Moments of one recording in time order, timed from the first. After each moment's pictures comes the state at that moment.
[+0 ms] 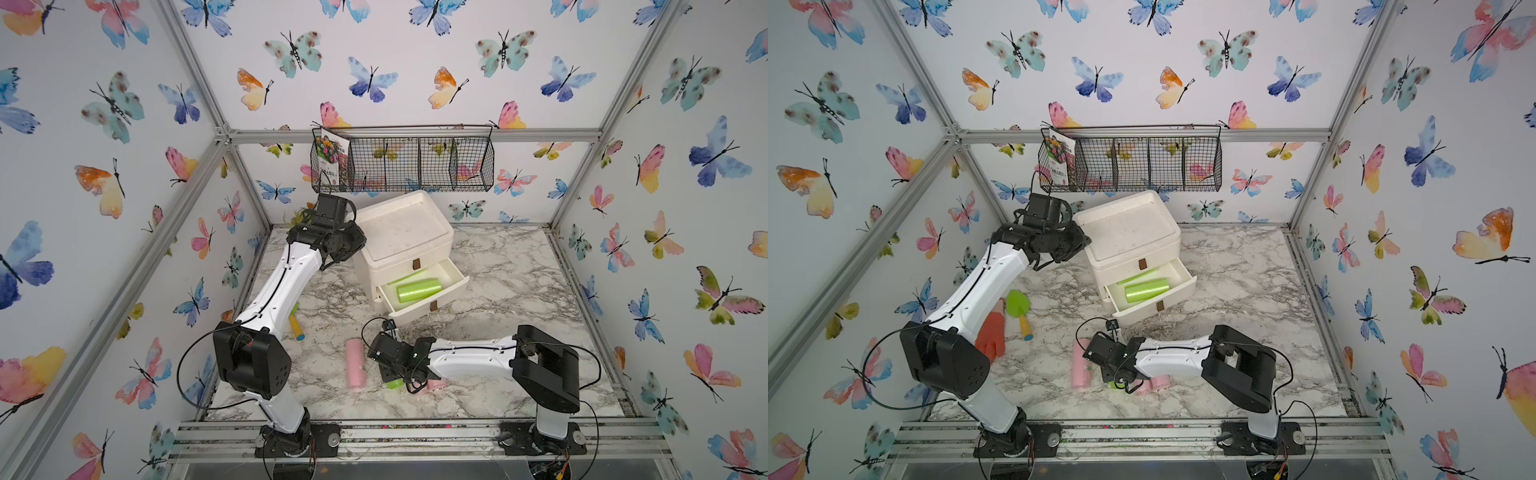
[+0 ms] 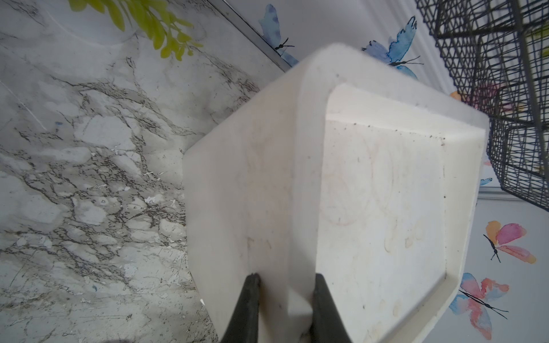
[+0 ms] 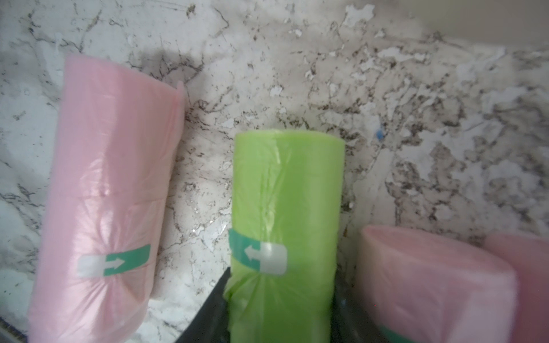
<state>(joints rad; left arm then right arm) -0.30 1.68 1.70 -0.82 0.13 -0.89 1.28 1.88 1.18 -0.45 0.25 0.84</state>
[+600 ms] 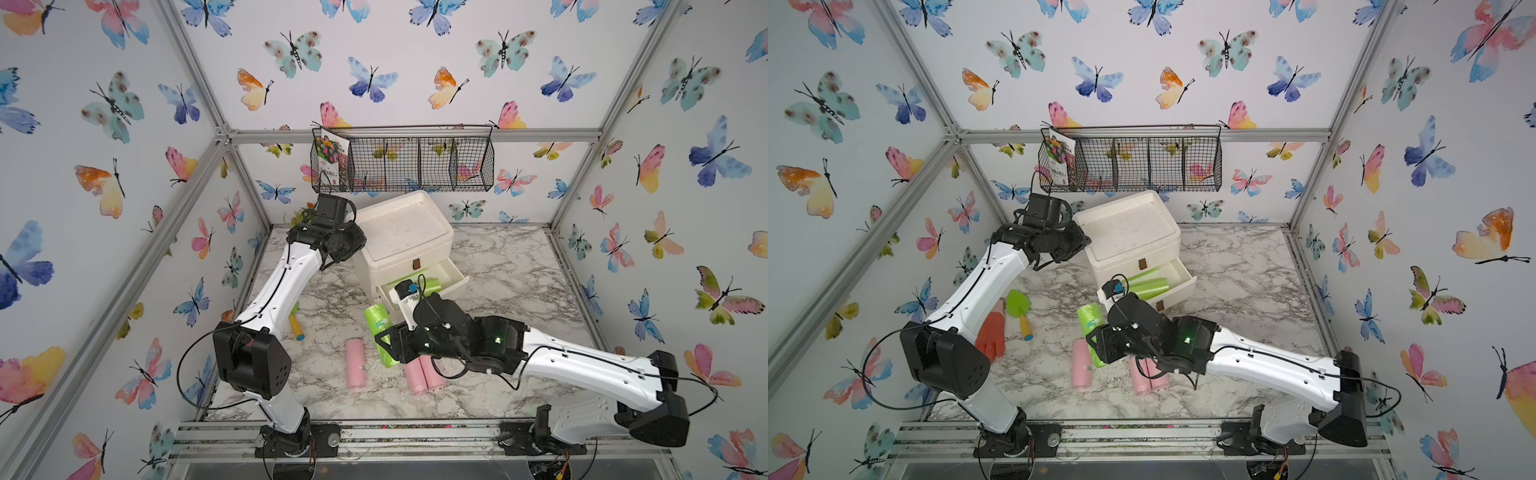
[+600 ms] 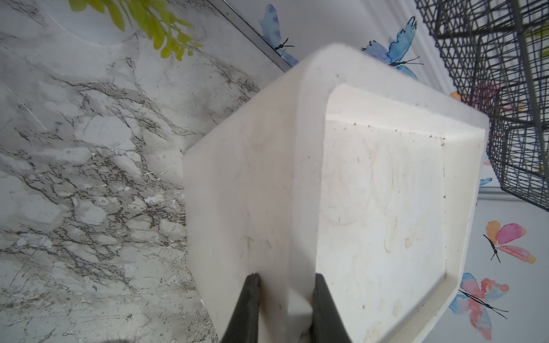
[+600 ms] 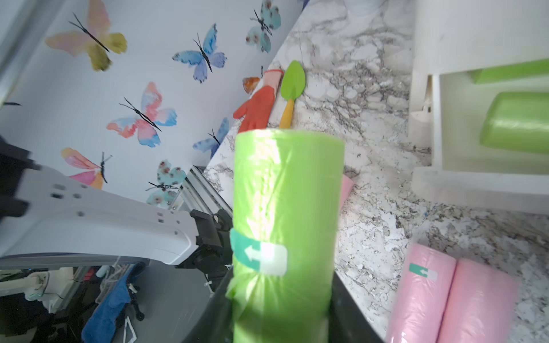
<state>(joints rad) -0.30 1.68 1.70 -0.82 0.13 -0.89 1.26 1.33 1.30 -0.54 0.10 0.72</state>
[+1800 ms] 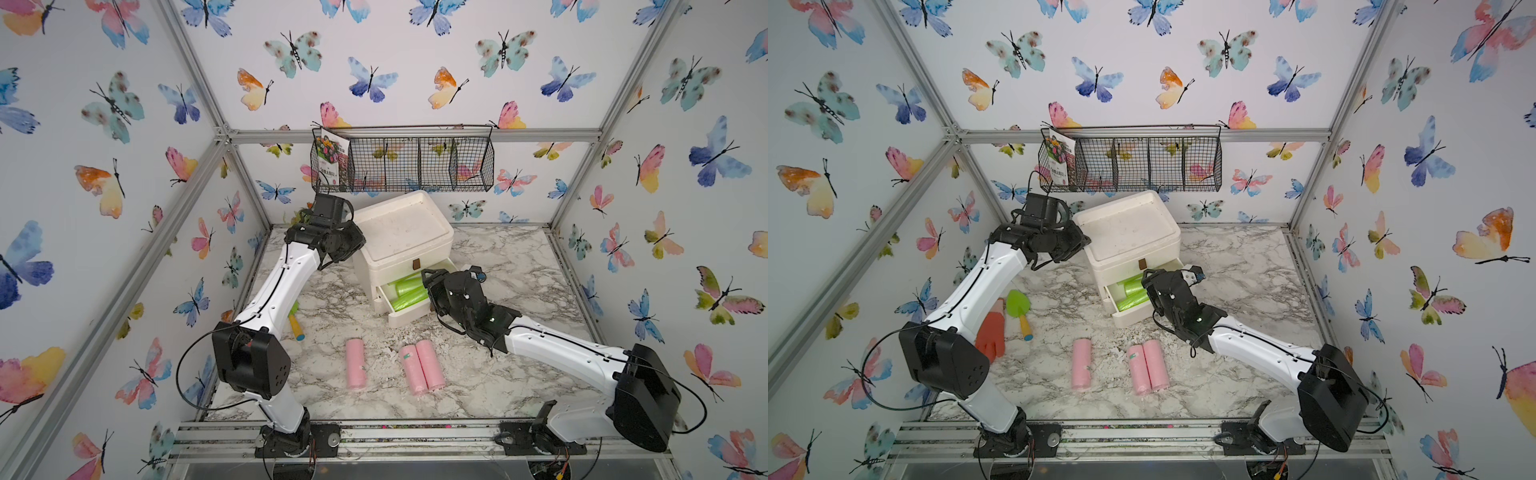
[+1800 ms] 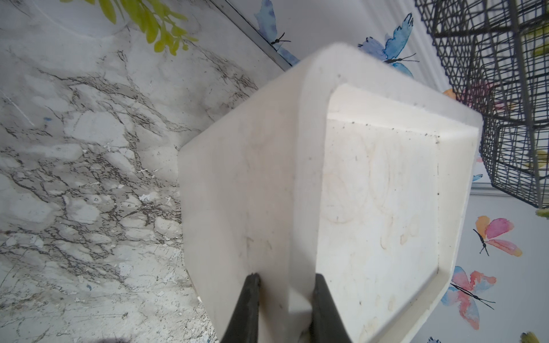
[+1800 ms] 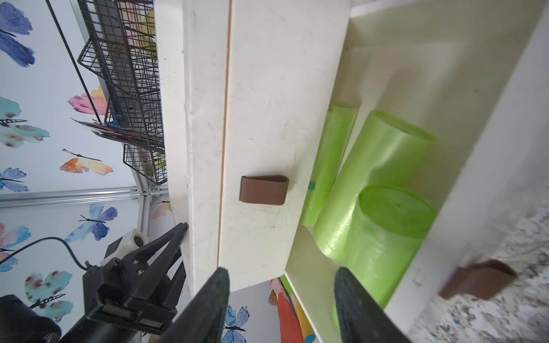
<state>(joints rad) -0.28 1.68 1.70 -0.81 0.18 -0.89 0.87 1.39 0.95 0.03 0.34 1.53</state>
